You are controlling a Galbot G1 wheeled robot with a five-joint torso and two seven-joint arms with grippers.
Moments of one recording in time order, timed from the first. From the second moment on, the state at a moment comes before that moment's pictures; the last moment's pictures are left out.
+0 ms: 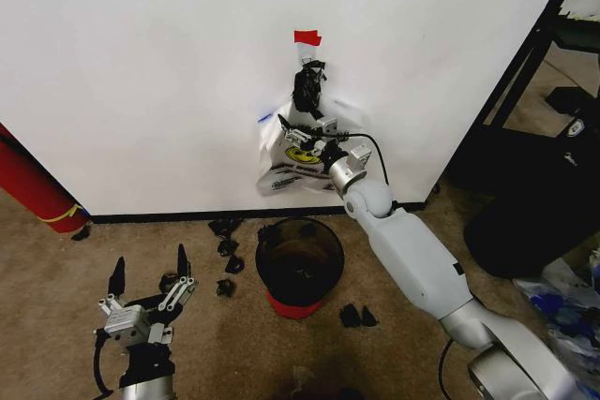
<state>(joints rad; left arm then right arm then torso) 1.90 -1.52 -0.52 -2.29 -0.04 -0.47 -0.24 -0.45 1.33 -0.06 1.33 0.54 0.14 -0.14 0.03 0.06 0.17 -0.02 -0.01</state>
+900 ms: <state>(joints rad) 1.88 -1.51 -0.49 -2.27 -0.04 -0.47 -0.24 -0.48 1.32 -0.02 1.35 0.54 0.12 -0.12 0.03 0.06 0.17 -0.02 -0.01</state>
